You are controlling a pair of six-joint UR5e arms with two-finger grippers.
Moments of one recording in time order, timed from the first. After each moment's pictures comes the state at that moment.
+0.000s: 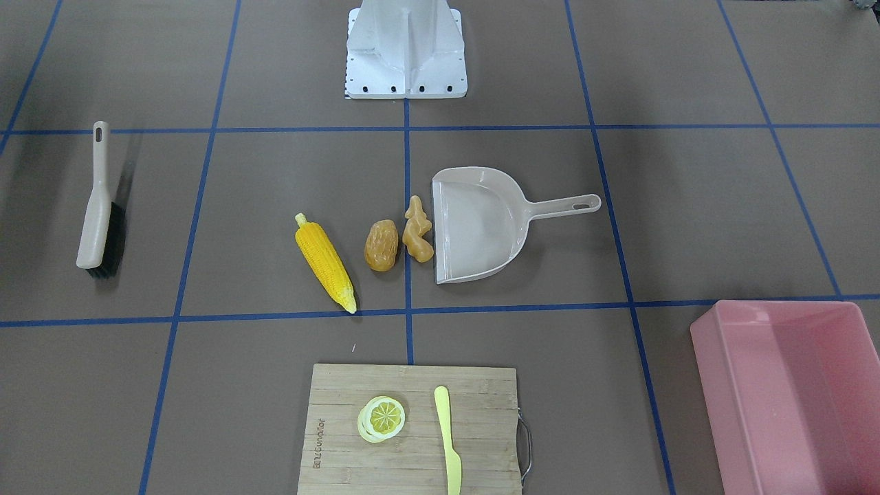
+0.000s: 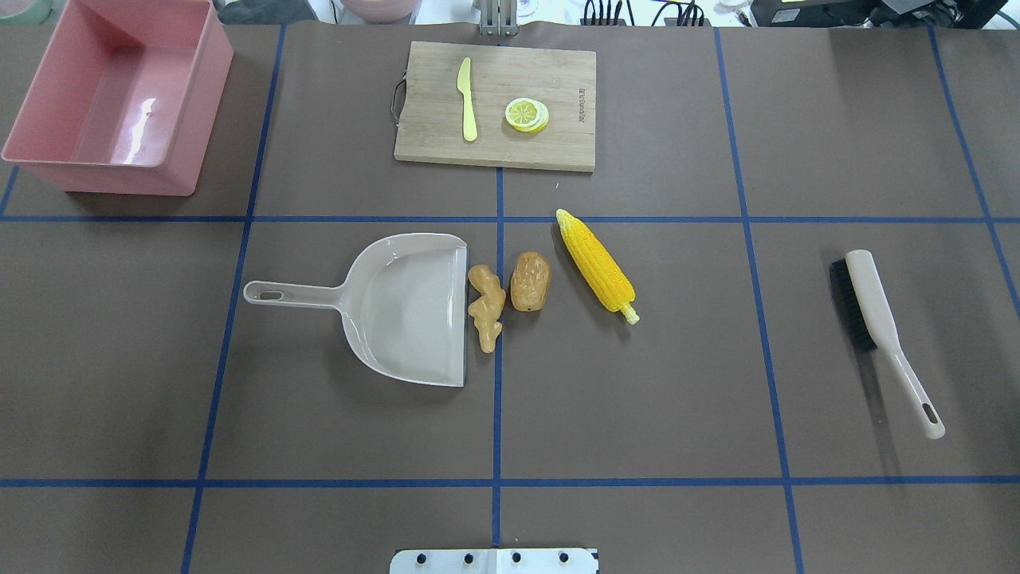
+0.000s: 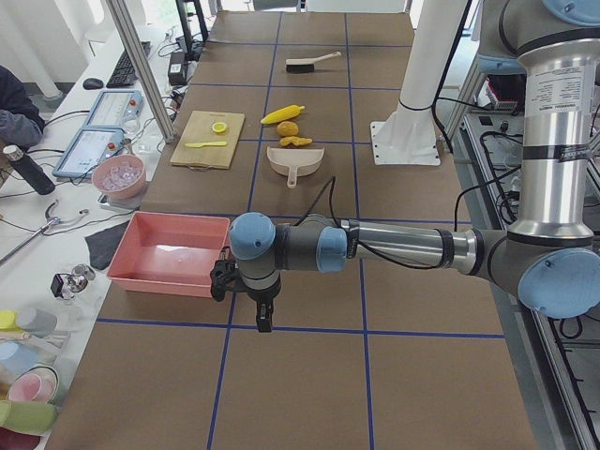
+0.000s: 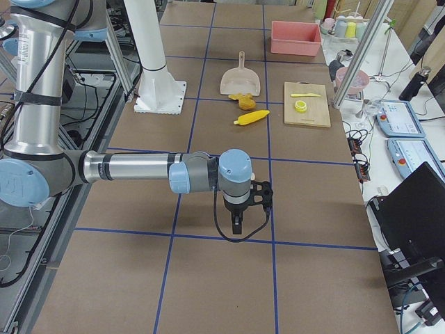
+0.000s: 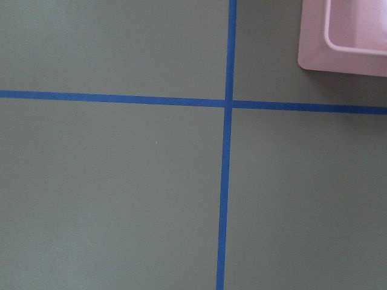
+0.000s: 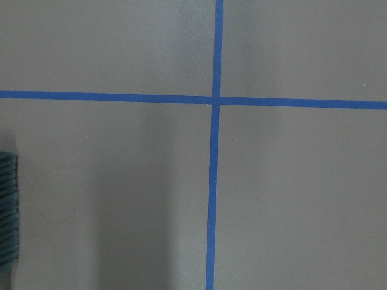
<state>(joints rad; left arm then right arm) -1.57 -1.52 -1.69 -1.50 -2.35 -0.05 1.55 -1.73 1.78 -1.49 2.35 0.08</state>
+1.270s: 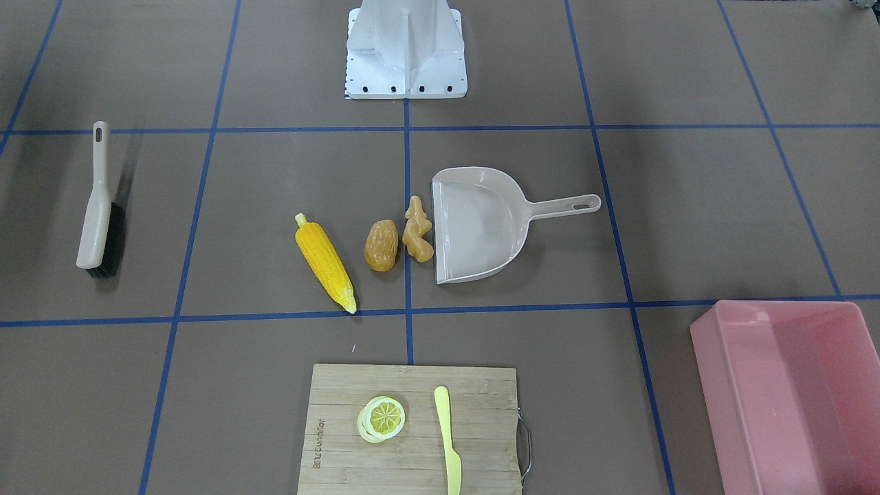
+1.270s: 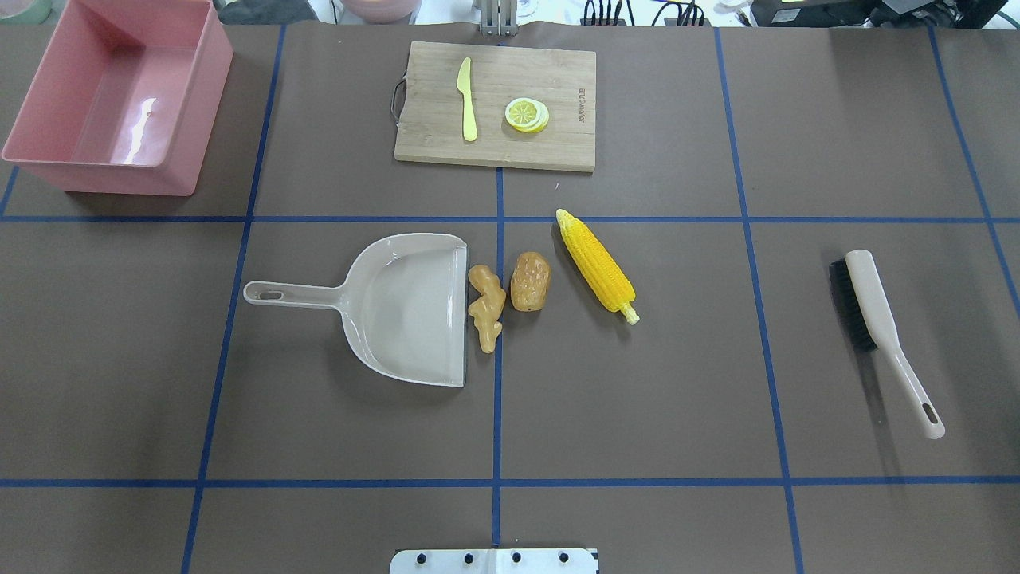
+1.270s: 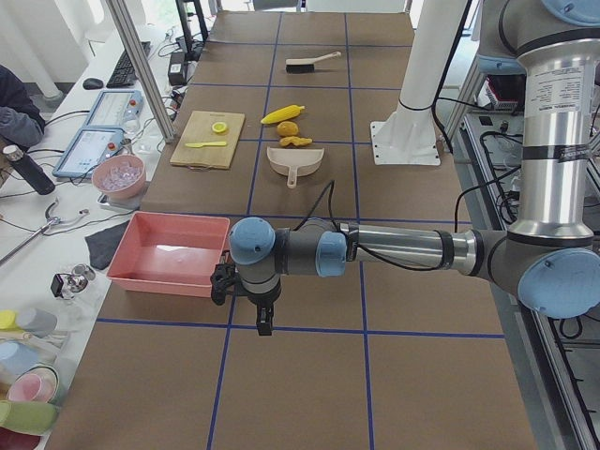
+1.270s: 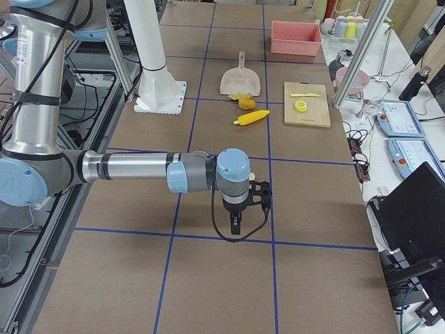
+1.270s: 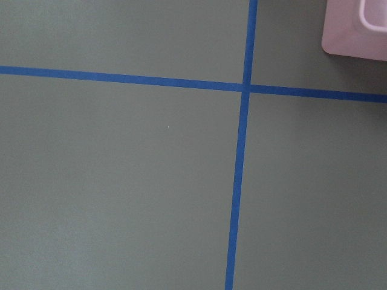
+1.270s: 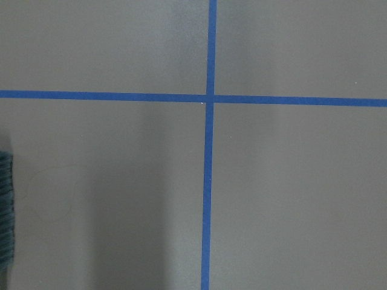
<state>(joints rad) -1.57 -1.52 -1.69 -1.54 -2.35 -0.05 1.55 -1.74 1.79 -1.50 2.34 0.08</state>
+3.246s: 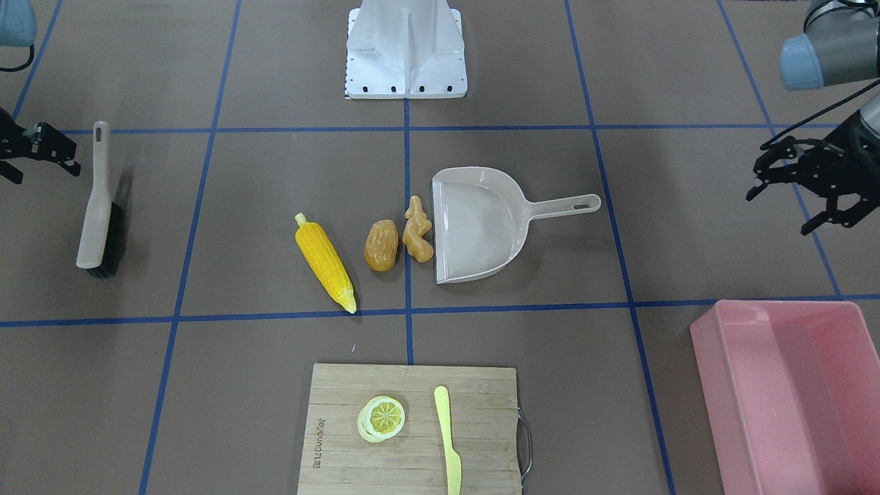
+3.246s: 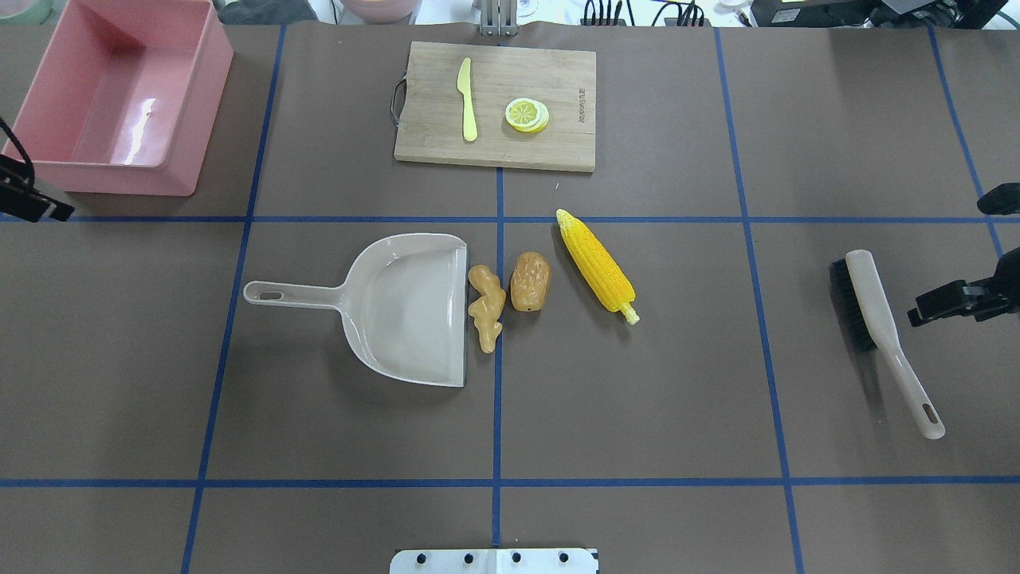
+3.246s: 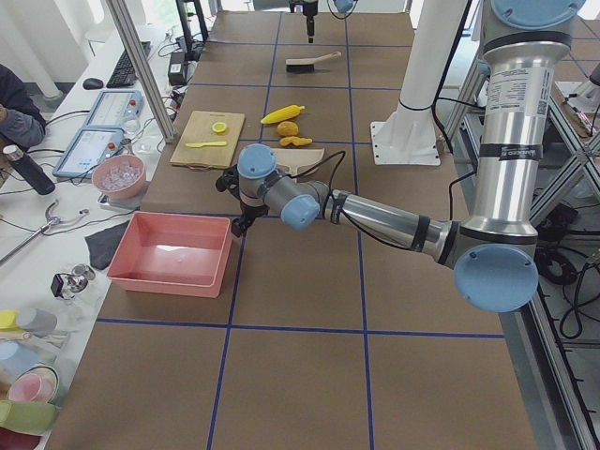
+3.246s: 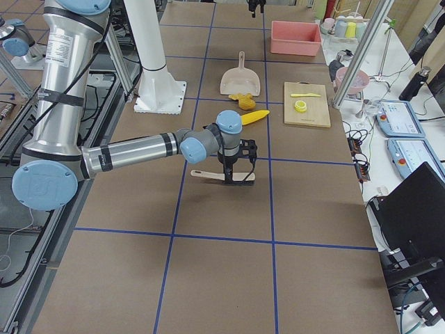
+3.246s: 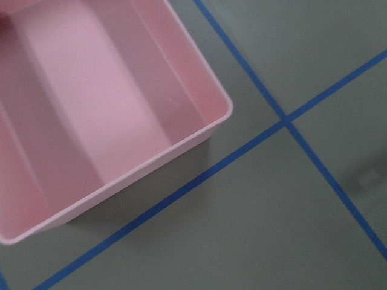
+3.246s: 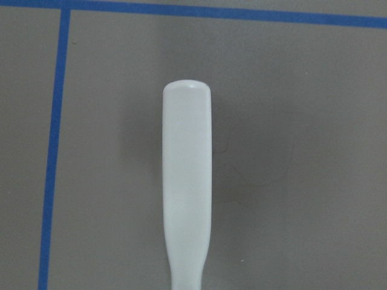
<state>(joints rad) -1.18 -1.65 -1.78 -1.99 -2.37 -0.05 1.02 -1.79 1.96 -1.23 2.27 0.66</state>
